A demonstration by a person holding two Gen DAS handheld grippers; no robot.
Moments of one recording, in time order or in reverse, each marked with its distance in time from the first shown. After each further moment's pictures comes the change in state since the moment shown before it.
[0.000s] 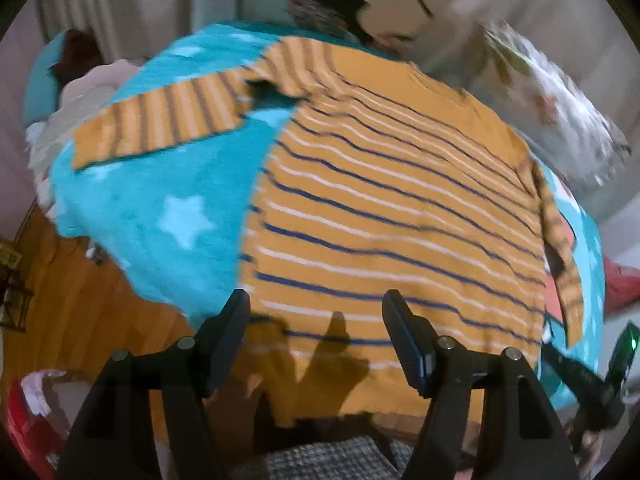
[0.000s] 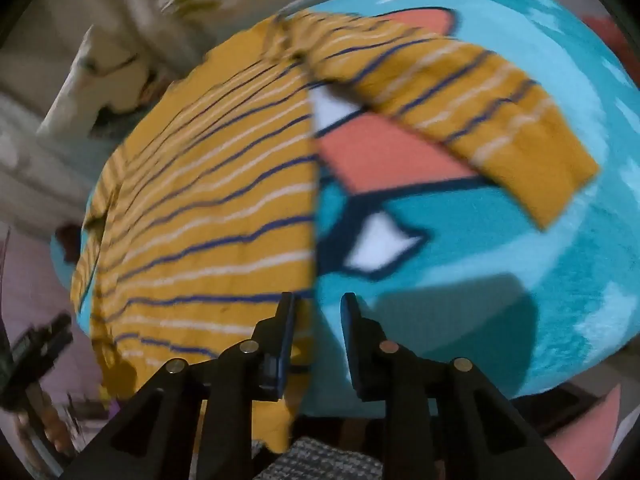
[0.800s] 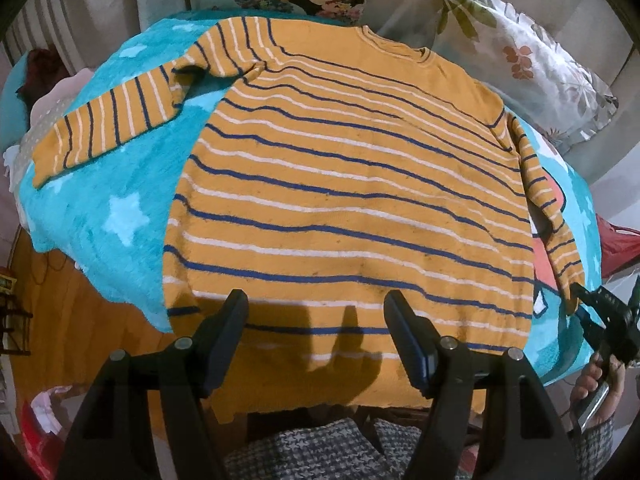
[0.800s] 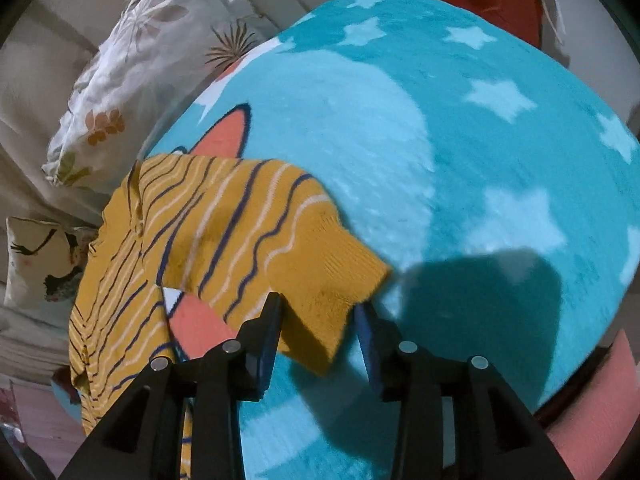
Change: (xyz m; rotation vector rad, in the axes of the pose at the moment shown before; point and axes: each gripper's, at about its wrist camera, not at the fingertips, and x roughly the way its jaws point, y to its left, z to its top) left arm 0.024 -0.046 -0.006 0.115 0.075 0.021; right arm -0.031 -0.115 0.064 0.333 -0.203 -0.068
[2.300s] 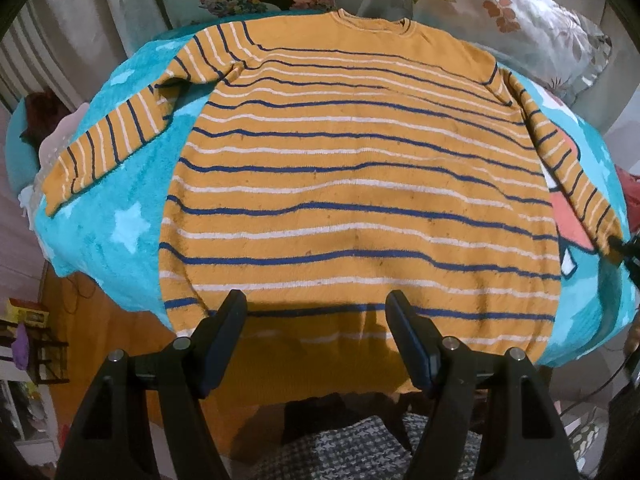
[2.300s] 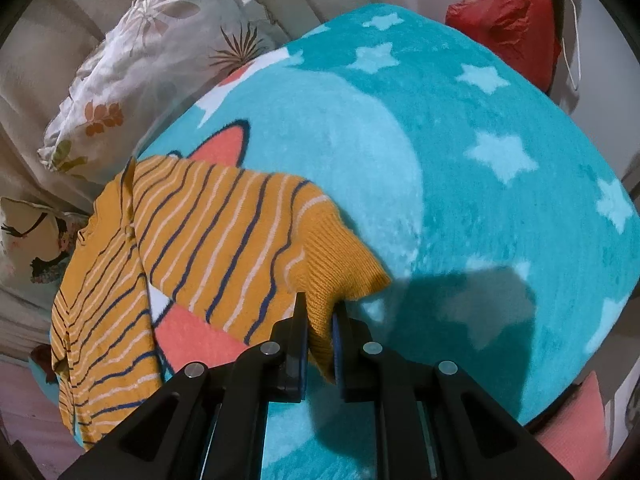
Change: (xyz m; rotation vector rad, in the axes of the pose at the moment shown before) left arm 0.005 -0.027 -0.015 0.129 0.015 0.105; right arm -0.010 -0.002 0.023 -0.095 -0.018 -0.039
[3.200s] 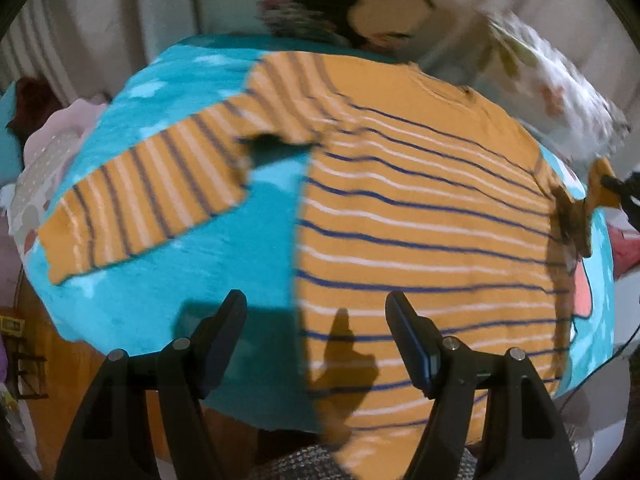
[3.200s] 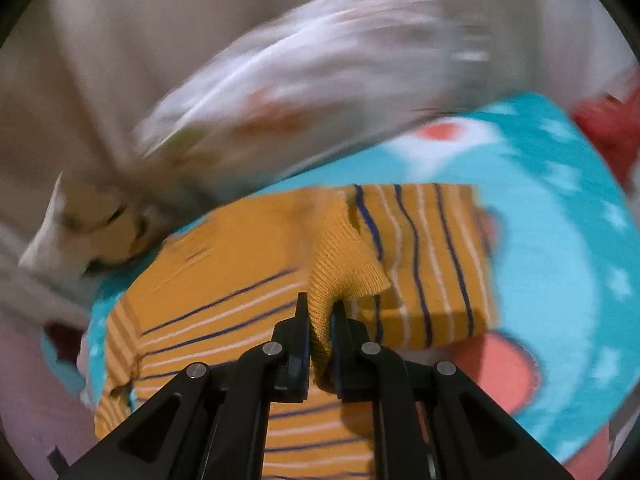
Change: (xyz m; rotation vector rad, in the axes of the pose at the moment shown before) left arm 0.021 0.150 0.088 -0.097 -0.053 -0.120; right arm 0.002 0.268 0.028 -0.218 -0.025 0.112
